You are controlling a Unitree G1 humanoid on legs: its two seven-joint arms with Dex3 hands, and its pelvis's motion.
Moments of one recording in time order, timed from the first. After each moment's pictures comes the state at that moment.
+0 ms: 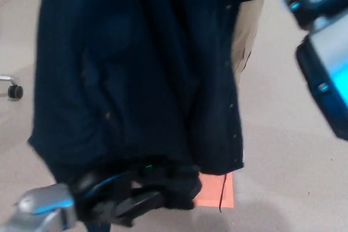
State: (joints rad) left_arm -0.16 0.33 -0.19 0.13 -0.33 0.21 -0.91; right_arm -1.93 -0.03 0.38 1.27 -0.54 -0.26 -0.25
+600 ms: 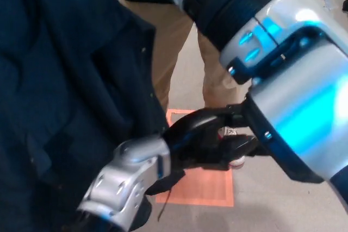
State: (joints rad) left_arm -0.51 0.01 -0.27 0.35 -0.23 0.27 -0.65; right_arm -1.76 0.12 0.36 0.96 -0.50 -0.29 -0.05
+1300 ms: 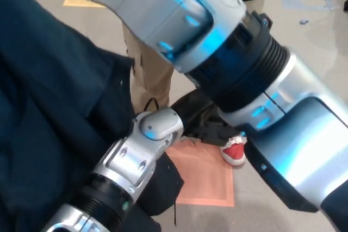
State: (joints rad) left_arm -0.66 0.09 -0.41 0.49 0.07 0.18 -0.33; right_arm -1.53 0.13 0.44 0.40 -0.48 -0.18 0.22
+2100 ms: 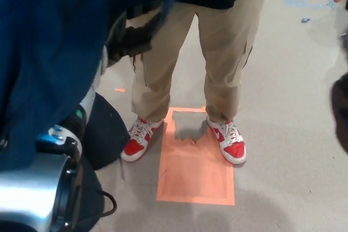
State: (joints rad) left_arm -1.07 0.22 0.08 1.15 -0.02 0.01 -0.27; right_arm -1.53 -0.26 -0.04 -0.03 -0.32 0.20 0.45
